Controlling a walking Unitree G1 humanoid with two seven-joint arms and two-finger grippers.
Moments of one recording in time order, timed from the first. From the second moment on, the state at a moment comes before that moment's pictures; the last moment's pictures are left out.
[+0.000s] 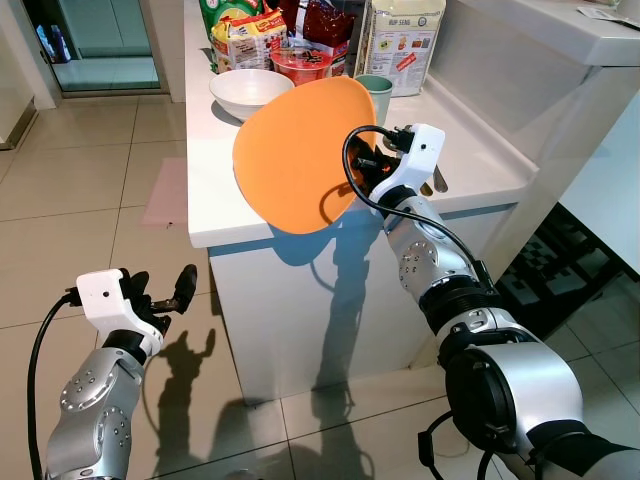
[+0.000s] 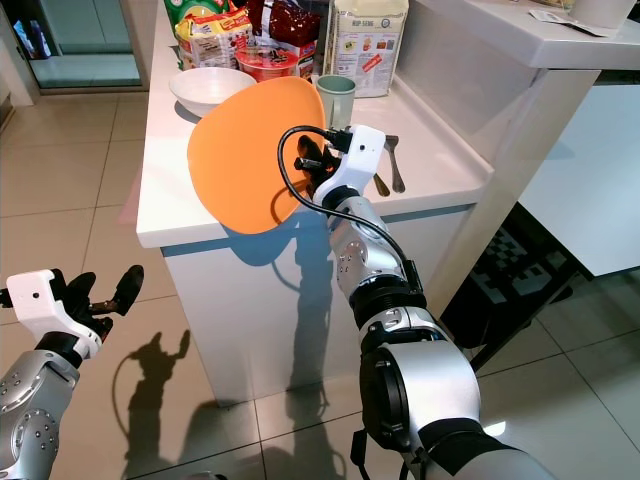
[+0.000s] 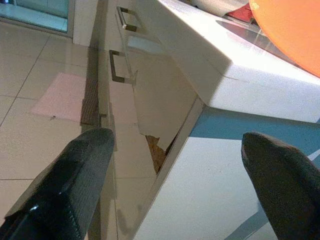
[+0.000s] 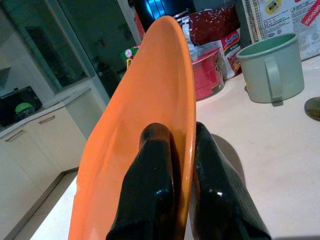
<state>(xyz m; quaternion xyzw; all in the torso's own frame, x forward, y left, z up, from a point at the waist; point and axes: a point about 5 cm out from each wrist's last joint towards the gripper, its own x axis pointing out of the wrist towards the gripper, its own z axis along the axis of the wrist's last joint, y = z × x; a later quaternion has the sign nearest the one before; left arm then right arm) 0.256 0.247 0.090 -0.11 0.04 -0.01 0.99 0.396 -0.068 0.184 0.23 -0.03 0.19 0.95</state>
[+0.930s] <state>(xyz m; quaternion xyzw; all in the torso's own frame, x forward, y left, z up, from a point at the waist) 0.263 0.240 0.092 -0.09 0.05 -0.02 0.99 0.396 -0.068 0.184 0.23 -0.03 0.19 0.95</state>
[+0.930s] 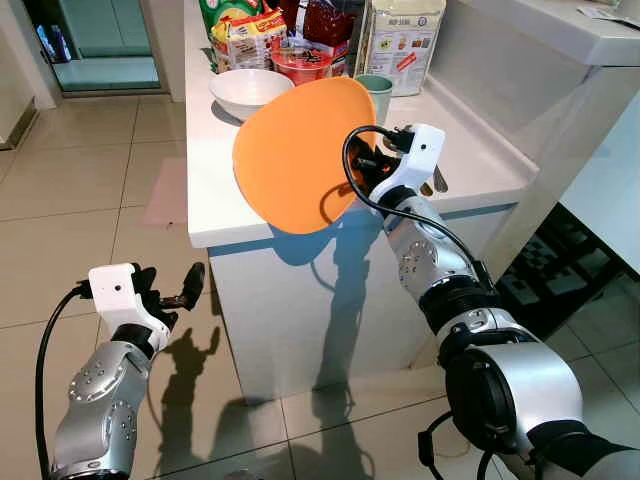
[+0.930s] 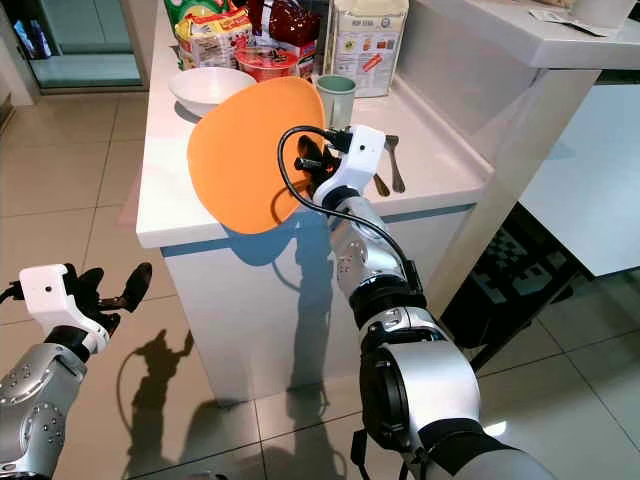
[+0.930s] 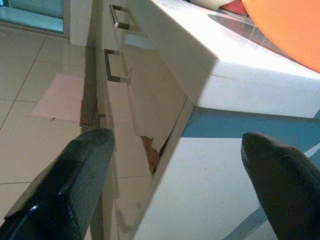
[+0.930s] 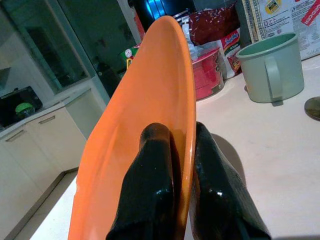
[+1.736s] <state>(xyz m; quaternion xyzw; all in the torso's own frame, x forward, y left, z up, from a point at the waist) 0.260 0.235 0.085 -0.10 0.06 -0.02 0.99 0.397 -0.079 0.186 0.22 -0.04 0.18 0.96</state>
